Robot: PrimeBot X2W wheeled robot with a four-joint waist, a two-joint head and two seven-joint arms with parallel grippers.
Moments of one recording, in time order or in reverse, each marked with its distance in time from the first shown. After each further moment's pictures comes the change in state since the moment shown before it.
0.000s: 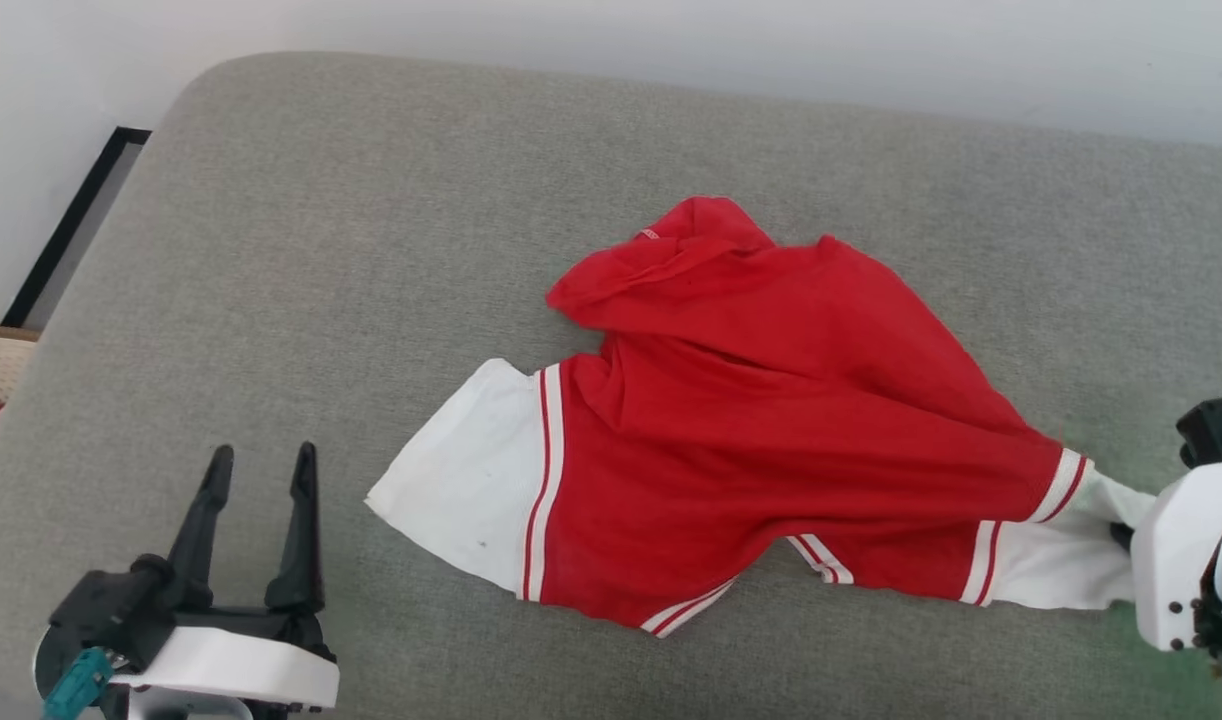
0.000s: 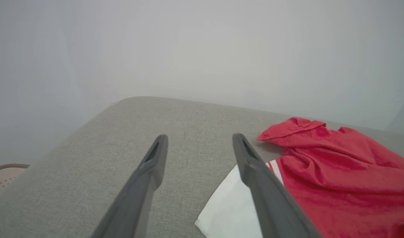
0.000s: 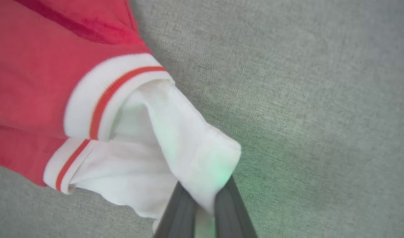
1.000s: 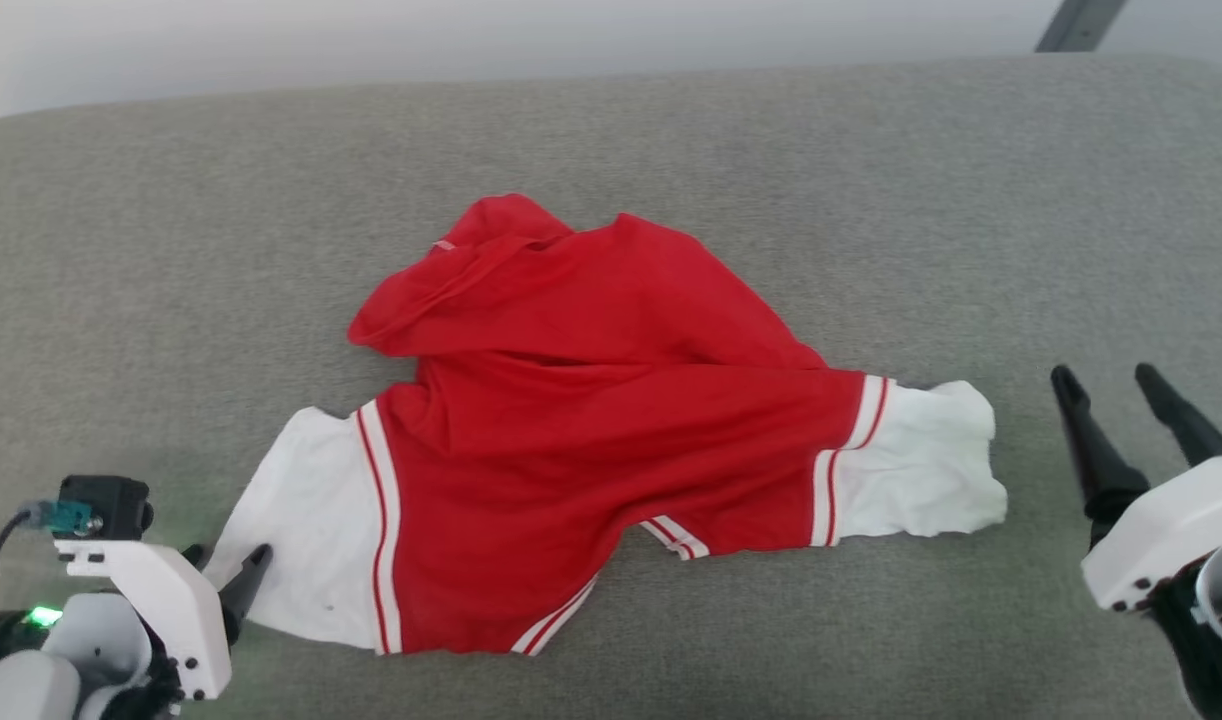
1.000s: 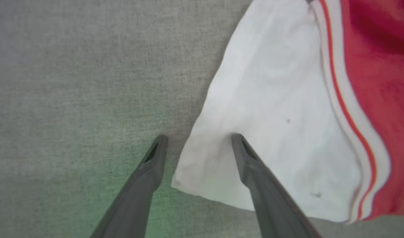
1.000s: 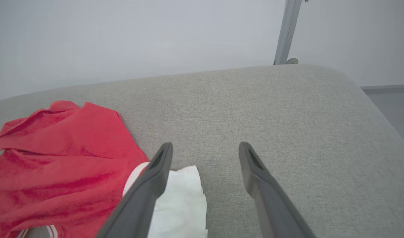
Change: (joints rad) left arm -0.186 0.290 -0.128 0.326 -0.253 -0.056 0.658; right arm 0.091 0.328 -0.171 -0.382 -0.088 -0.001 -0.343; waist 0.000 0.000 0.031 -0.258
